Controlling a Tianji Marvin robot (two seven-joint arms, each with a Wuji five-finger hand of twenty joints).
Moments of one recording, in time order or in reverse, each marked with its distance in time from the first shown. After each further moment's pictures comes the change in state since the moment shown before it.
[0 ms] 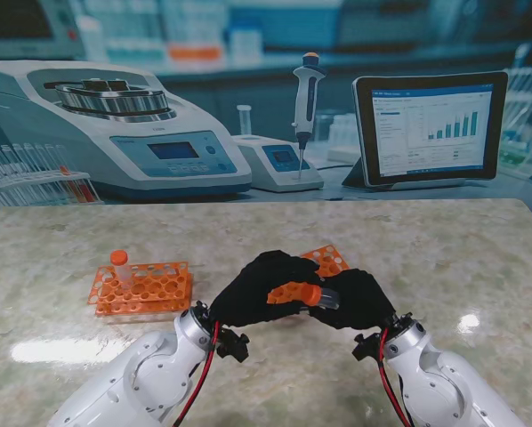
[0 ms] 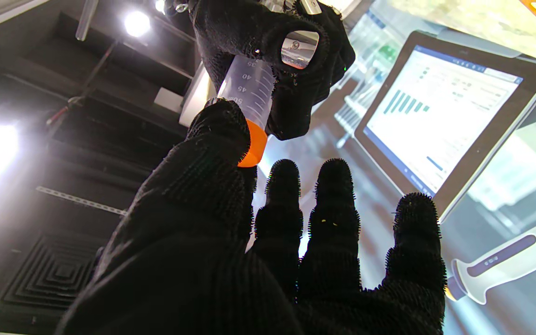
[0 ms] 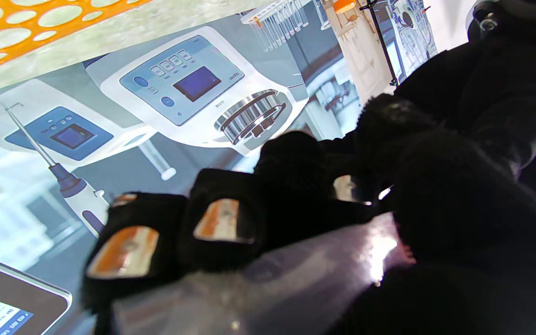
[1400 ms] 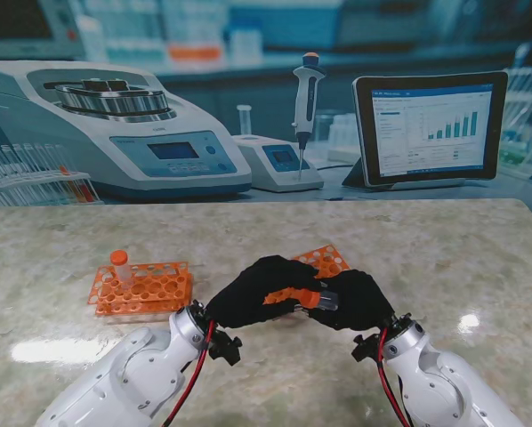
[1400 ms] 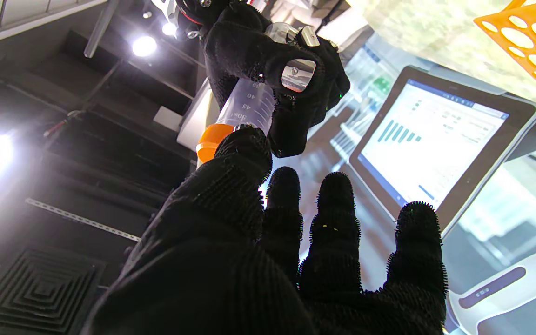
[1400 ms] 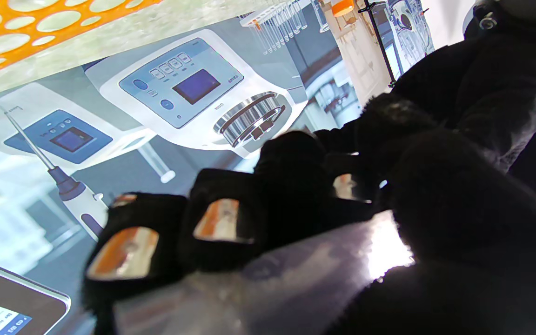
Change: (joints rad) left arm 0.007 0.031 -0.026 -0.030 -0.099 0.004 -0.158; right arm -0.001 0.000 -0.002 -0.001 0.001 0.000 0.007; left_hand 0.090 0.104 0.032 0.000 -0.041 -0.149 -0.102 -0.088 -0.034 0.000 -0.049 -0.037 -0.069 0.000 -0.061 -0.048 -0.037 0.000 -0.065 0.000; right_hand 0.000 0.000 -0.001 -0.006 0.000 -0.004 -0.011 -0.001 0.000 0.000 0.000 0.000 0.000 0.000 0.000 0.001 0.000 0.000 0.003 0.002
